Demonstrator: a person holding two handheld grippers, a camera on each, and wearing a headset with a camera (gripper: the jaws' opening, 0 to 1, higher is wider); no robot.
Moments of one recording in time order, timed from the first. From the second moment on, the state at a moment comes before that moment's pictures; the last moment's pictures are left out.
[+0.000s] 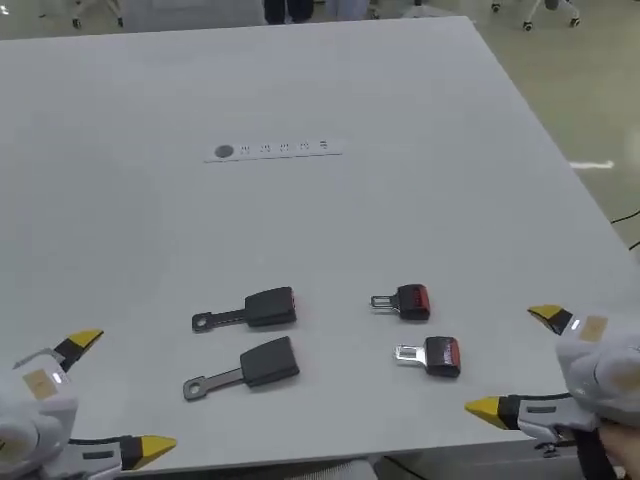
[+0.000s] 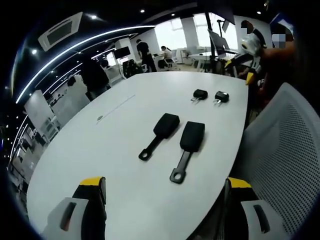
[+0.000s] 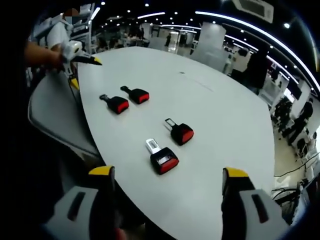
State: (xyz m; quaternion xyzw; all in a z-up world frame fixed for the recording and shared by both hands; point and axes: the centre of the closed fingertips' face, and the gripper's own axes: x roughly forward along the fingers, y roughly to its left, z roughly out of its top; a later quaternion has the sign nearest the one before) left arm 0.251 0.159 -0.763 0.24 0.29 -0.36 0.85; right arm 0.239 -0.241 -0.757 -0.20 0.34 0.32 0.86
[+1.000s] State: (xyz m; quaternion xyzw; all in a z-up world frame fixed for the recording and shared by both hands) left arm 0.243 0.147 -0.747 0.22 0.28 -0.36 0.86; right arm 0.224 -0.239 -0.751 -0.18 0.34 0.32 0.86
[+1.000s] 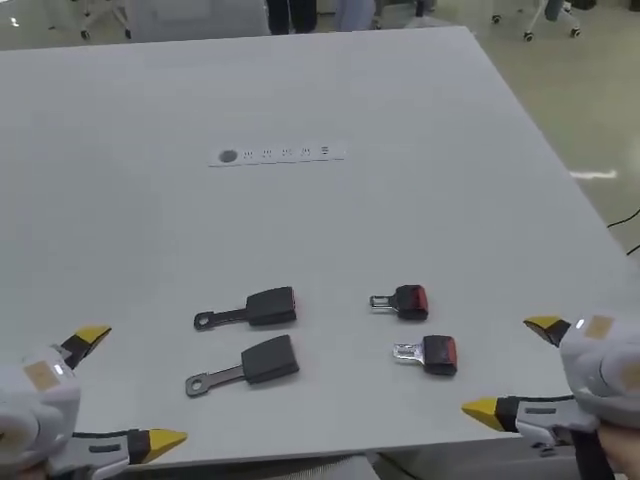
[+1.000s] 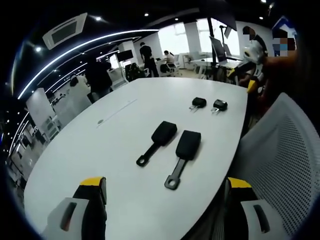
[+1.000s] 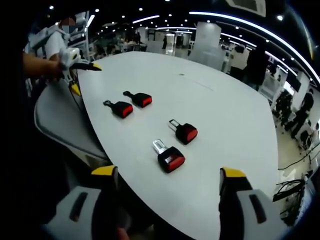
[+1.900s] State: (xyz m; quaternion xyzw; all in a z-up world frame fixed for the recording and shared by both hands) left arm 0.233 0.144 -0.750 0.24 0.30 -0.36 0.85; right arm 0.220 -0.237 -0.738 -0.21 0.33 0.33 0.86
